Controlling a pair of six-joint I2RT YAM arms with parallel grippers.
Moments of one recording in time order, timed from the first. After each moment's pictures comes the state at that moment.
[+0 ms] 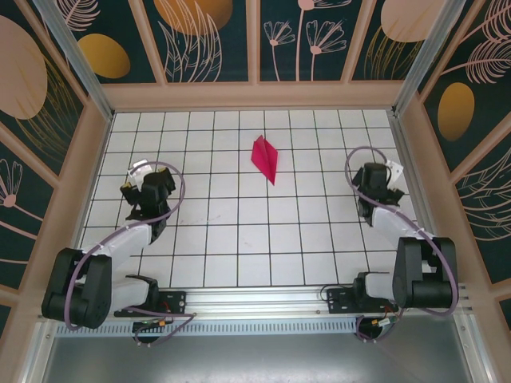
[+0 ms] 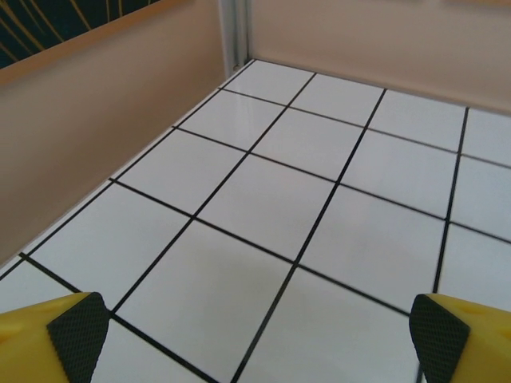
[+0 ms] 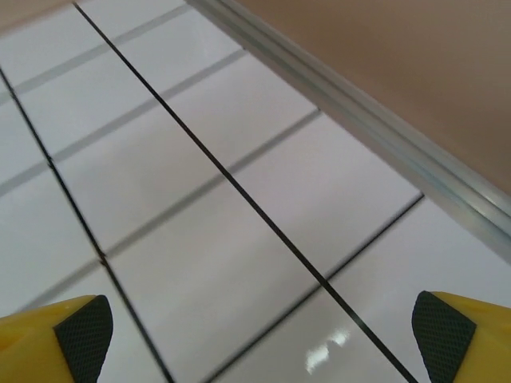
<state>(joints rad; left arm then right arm) -0.21 1.24 0.43 0.35 -0.65 -0.30 0.01 1.29 0.52 0.10 0.47 0.41</state>
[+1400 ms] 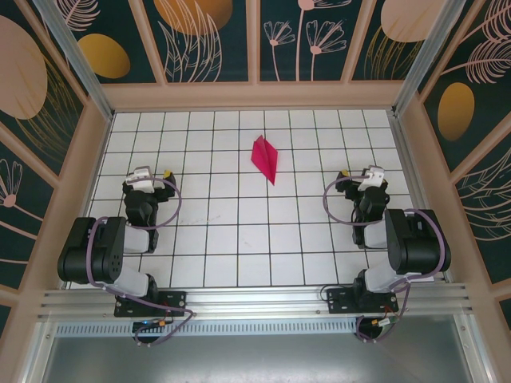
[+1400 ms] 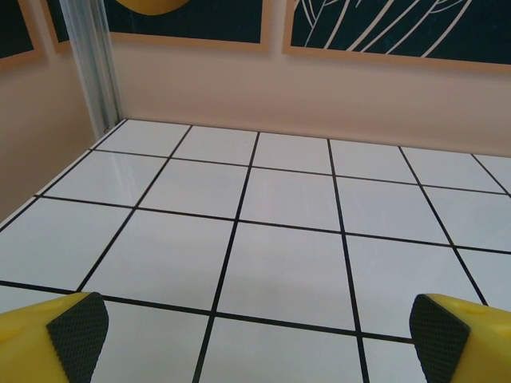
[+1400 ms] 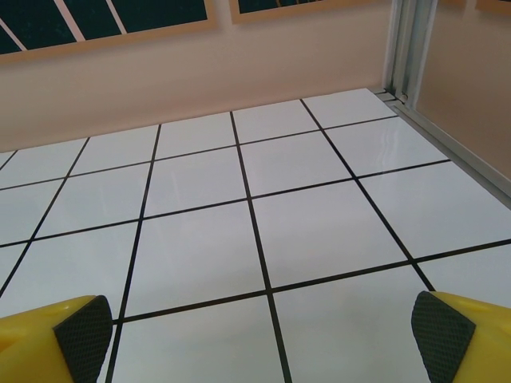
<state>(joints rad) 0.01 1.52 0.22 1.15 -0.08 -0.10 -0.01 1.53 0.23 1.12 0.08 0.13</state>
